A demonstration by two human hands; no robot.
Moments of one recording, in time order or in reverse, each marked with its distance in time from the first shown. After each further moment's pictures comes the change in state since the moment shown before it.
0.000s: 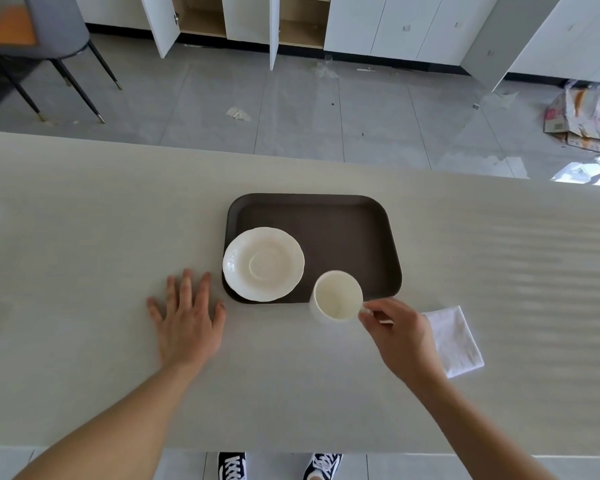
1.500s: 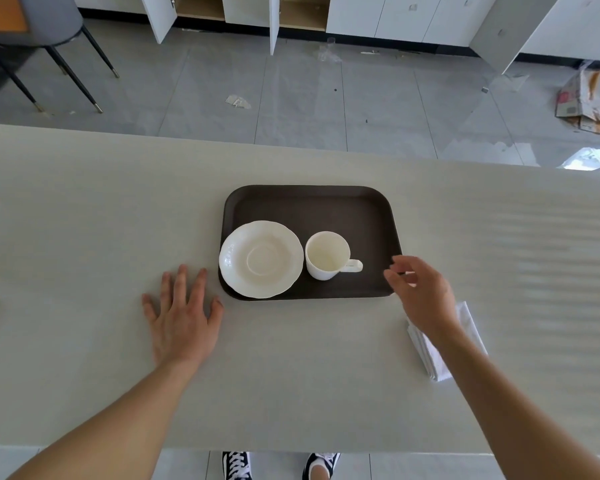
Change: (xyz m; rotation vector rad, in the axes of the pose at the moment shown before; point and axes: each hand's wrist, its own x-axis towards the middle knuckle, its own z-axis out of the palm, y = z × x) left_hand 0.000 0.000 -0.003 -0.034 0.001 -0.022; right_hand 0.065 0.039 -0.013 0.076 0.031 0.217
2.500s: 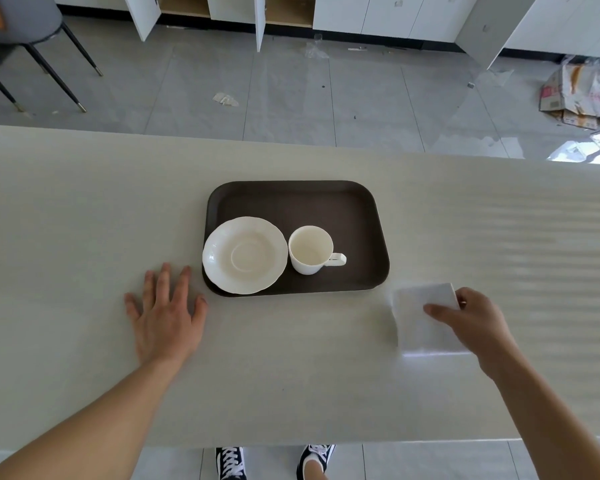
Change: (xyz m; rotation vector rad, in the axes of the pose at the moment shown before) left_hand 0.001 -0.001 0.004 0.020 0.004 -0.013; right_hand -0.025 0.061 -0.074 -0.019 -0.031 0.368
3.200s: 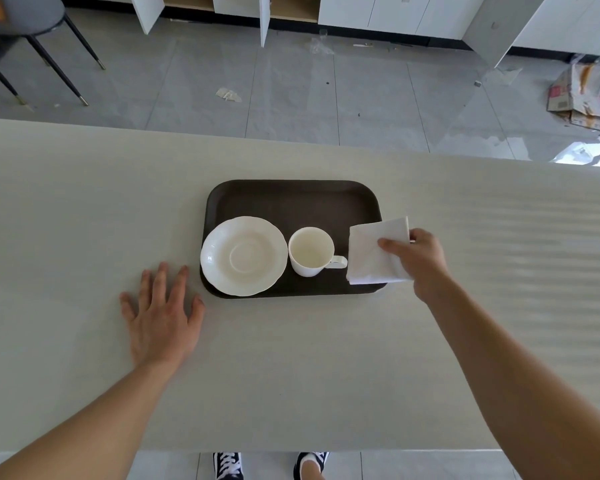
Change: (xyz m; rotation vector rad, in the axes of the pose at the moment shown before) left_hand -0.001 0.002 -0.004 -0.009 0.004 0.002; right_hand 0.060 -0.099 0.058 0.317 -0.039 -0.024
